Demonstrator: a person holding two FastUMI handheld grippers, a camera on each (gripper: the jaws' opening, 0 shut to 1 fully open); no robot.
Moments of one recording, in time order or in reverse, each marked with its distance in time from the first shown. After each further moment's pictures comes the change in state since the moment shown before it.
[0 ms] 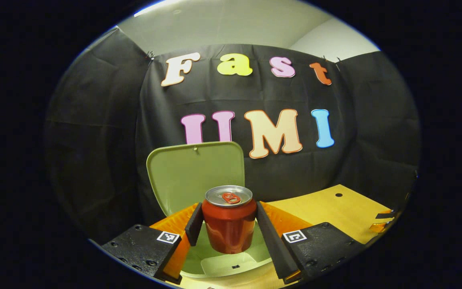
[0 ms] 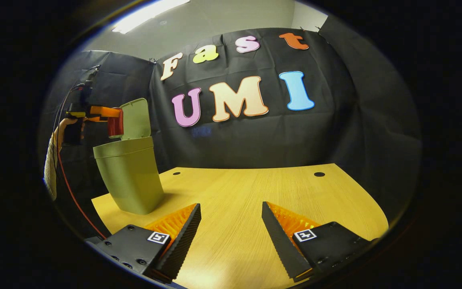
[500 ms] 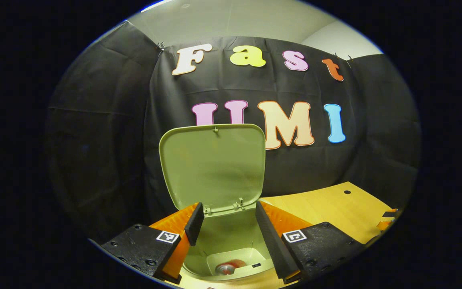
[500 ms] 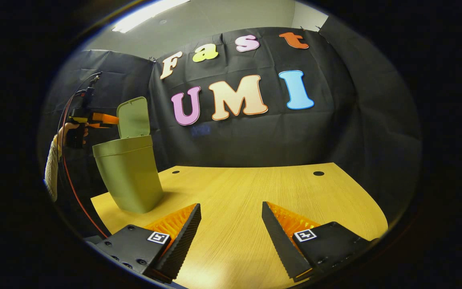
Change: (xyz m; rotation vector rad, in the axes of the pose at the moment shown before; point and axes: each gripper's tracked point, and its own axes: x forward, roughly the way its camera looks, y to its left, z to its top) left arm 0.007 0.028 -0.007 0.002 0.021 0.067; right arm 0.001 -0.003 -0.002 0.002 0.013 -0.006
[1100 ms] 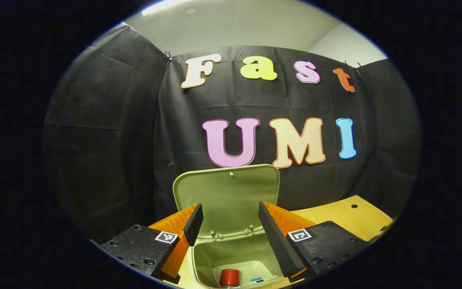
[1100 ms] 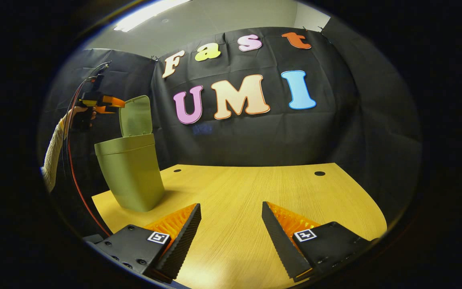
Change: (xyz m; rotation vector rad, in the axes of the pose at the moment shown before) left arm 0.016 0.021 0.073 -0.028 -0.076 0.068; right arm -0.002 0.001 0.001 -0.012 0.004 0.009
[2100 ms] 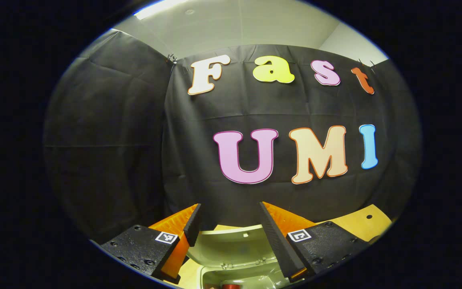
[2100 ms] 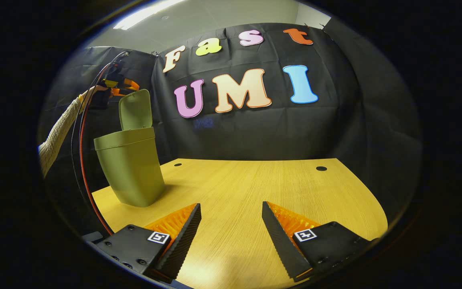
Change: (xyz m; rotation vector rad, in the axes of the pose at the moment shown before) left arm 0.074 0.012 0.048 0.014 0.007 0.087; right arm -0.001 -0.001 -0.016 -0.009 0.050 0.005
